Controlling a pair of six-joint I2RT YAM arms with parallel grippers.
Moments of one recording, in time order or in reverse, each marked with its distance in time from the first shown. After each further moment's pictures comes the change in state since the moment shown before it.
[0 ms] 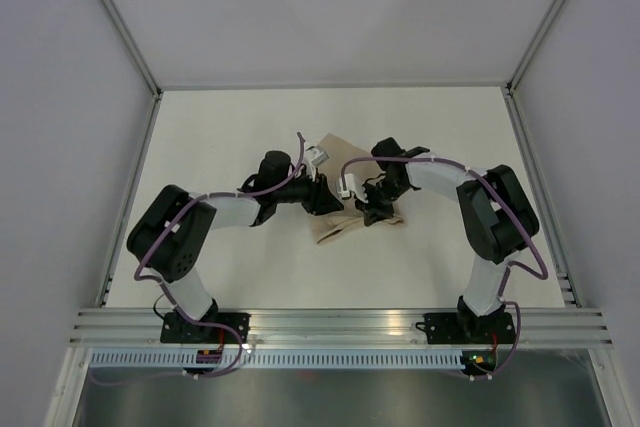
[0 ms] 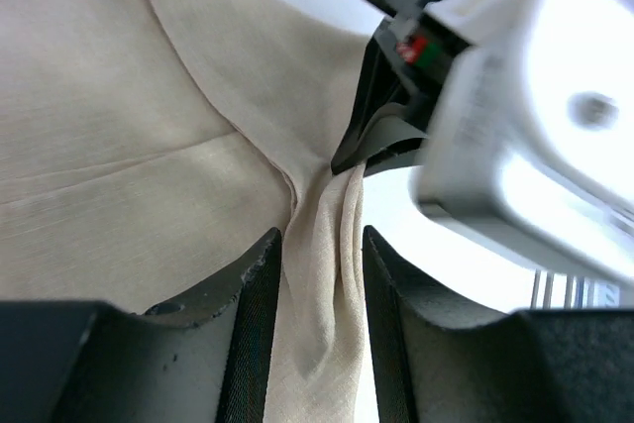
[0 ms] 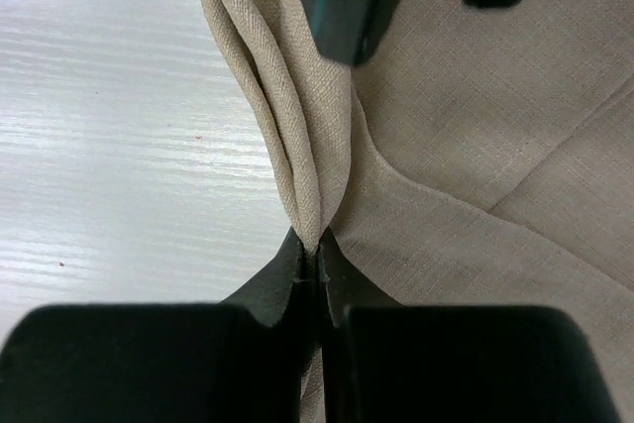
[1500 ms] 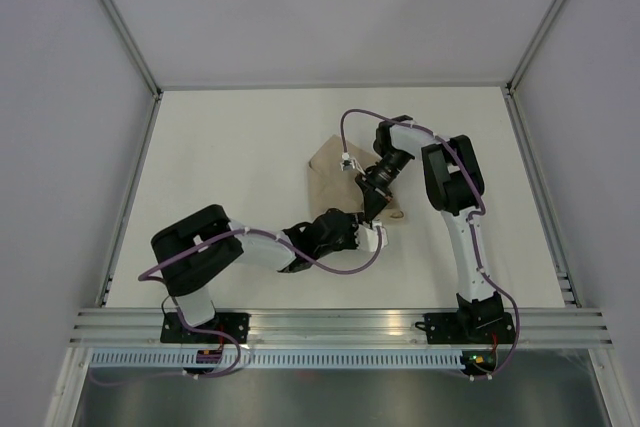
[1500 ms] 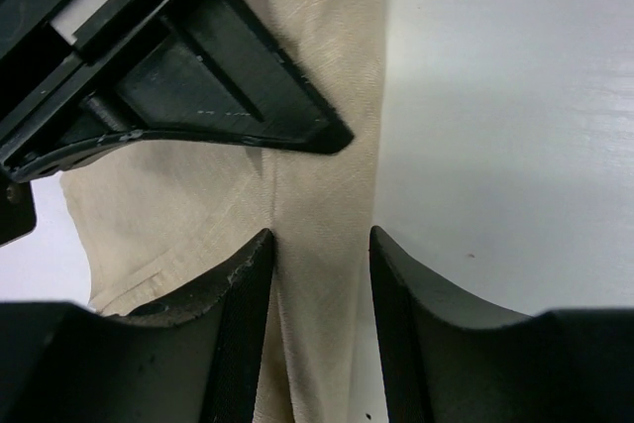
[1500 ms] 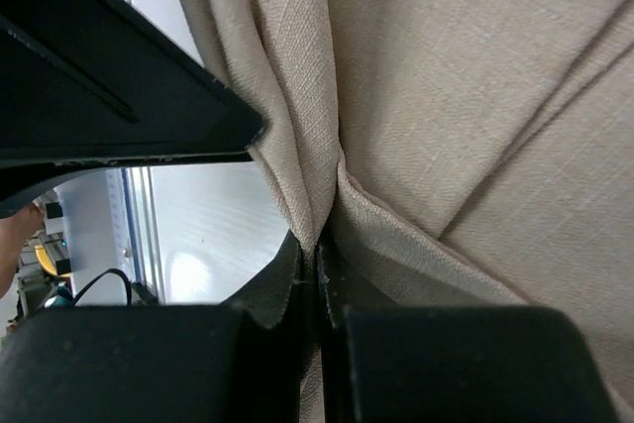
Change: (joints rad) left arm -0.509 -0.009 -0.089 0.054 -0.893 0.855; right arm -0.133 0.618 0.702 -0.813 -0.270 -0.055
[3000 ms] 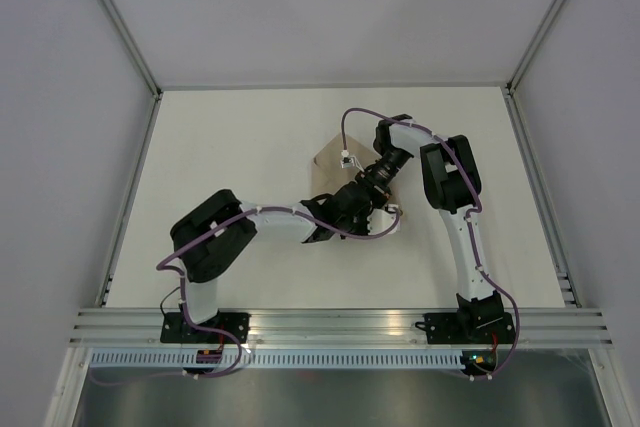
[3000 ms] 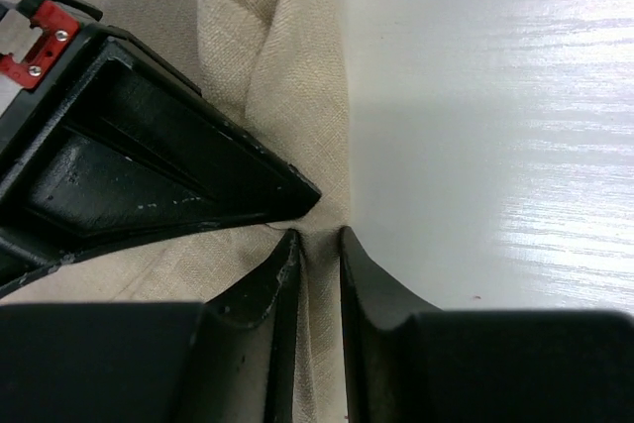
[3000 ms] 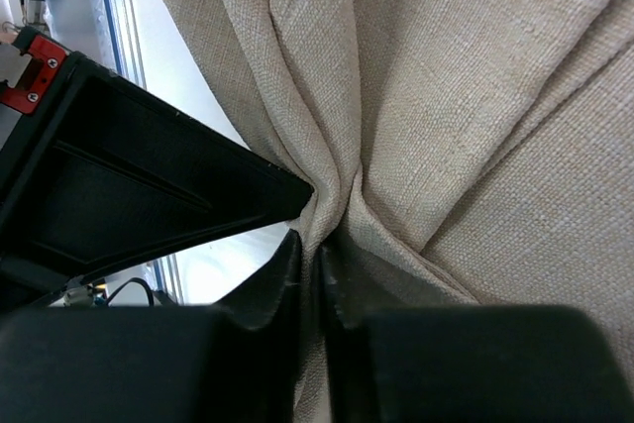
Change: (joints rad) left arm 0.069 0.143 0.330 -0.452 0.214 0.016; right arm -0.008 0.054 0.071 -0.021 0.002 0.083
